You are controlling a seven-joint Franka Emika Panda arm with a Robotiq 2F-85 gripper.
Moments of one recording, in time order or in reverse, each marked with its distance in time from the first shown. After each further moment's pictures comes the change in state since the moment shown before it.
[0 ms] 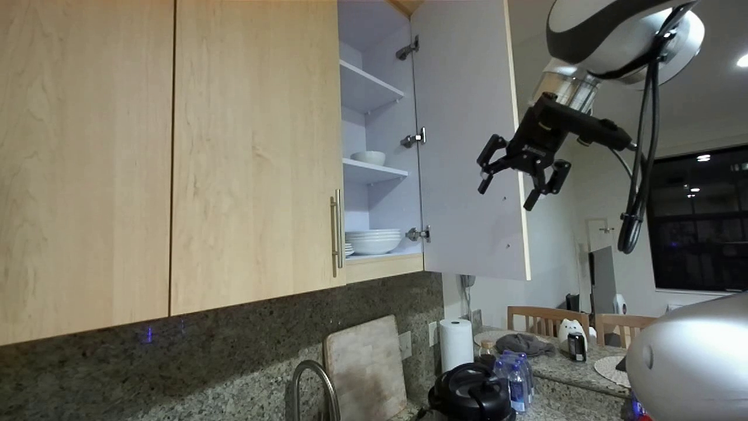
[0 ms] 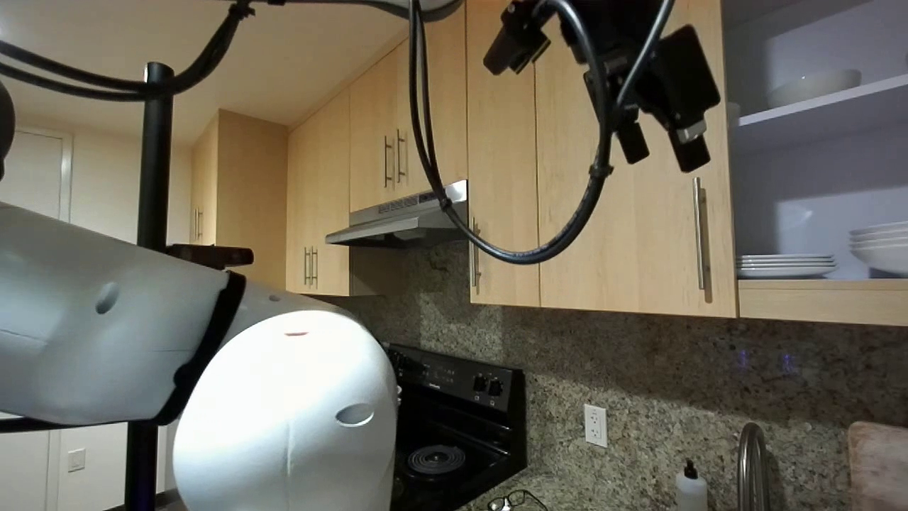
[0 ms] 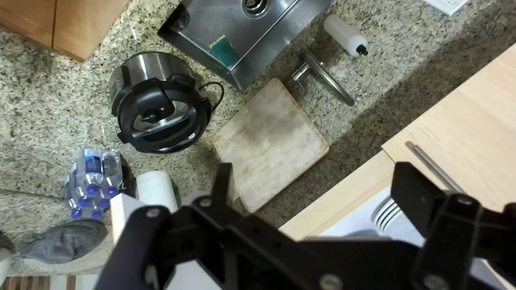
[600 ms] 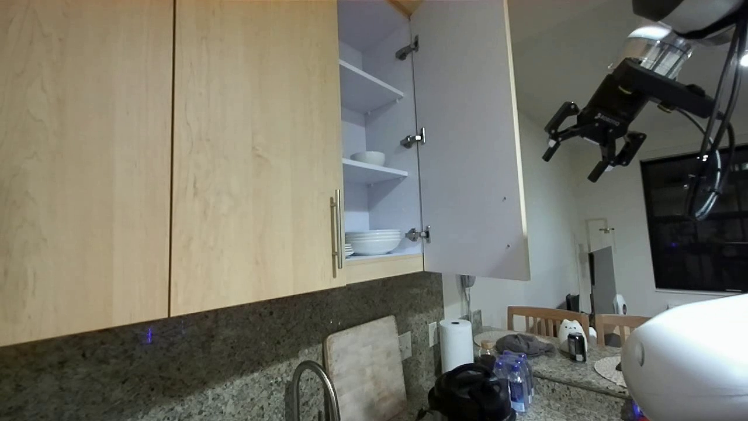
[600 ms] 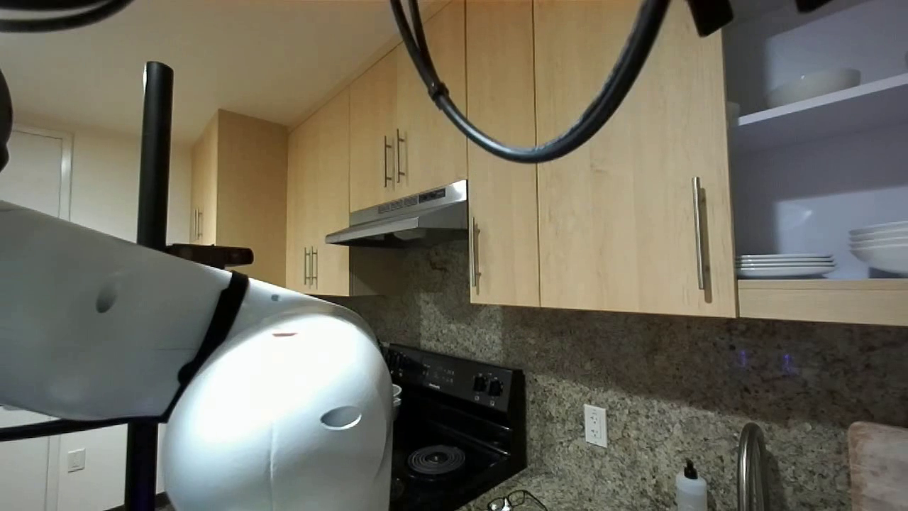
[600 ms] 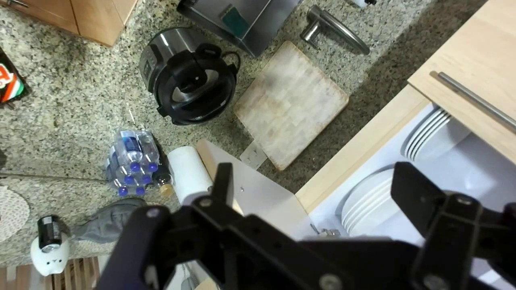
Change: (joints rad) arm -0.047 0.006 -0.224 0.193 -0.077 -0.129 -0.070
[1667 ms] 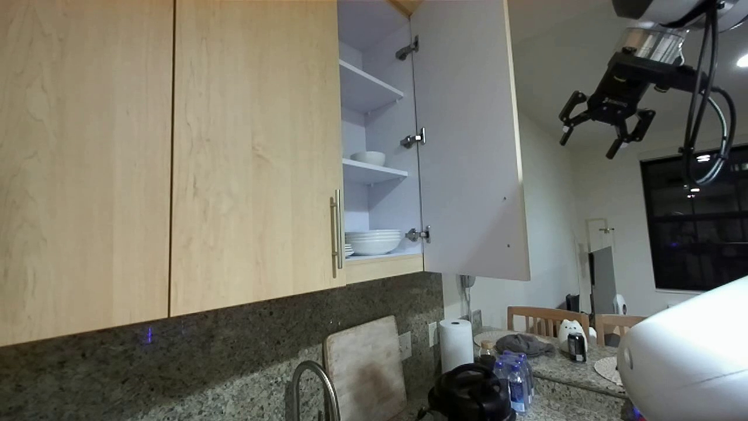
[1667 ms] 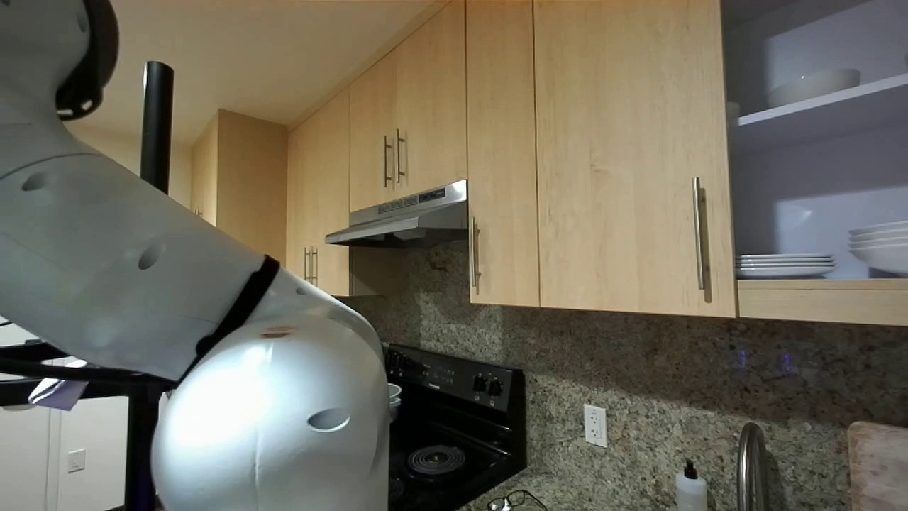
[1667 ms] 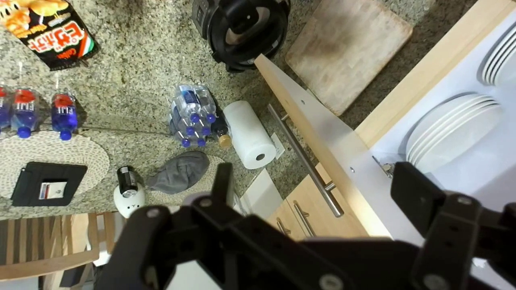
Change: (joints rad) arm -0.041 0.254 -0.041 0.248 -0.059 0.042 0.005
